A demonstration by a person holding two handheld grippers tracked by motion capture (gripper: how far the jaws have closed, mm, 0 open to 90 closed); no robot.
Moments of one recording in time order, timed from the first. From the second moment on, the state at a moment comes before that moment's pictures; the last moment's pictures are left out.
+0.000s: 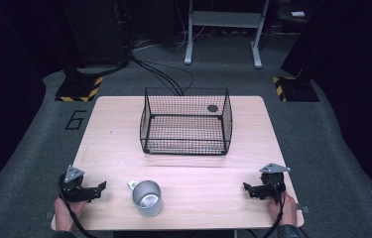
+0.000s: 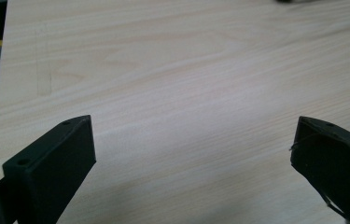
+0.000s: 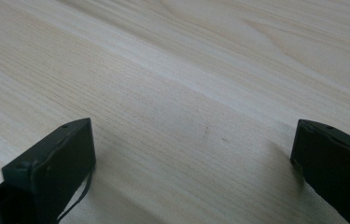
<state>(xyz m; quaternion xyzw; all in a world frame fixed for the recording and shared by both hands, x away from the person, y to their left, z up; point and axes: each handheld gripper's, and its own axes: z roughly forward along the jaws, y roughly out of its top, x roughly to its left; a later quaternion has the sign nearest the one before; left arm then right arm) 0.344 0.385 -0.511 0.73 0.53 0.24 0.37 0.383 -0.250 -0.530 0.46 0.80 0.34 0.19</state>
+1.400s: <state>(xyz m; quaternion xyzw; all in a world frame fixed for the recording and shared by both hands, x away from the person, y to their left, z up) 0.296 0.268 -0.440 0.78 0.35 0.18 0.49 0.384 -0.250 -0.530 0.46 0.80 0.34 0.19</state>
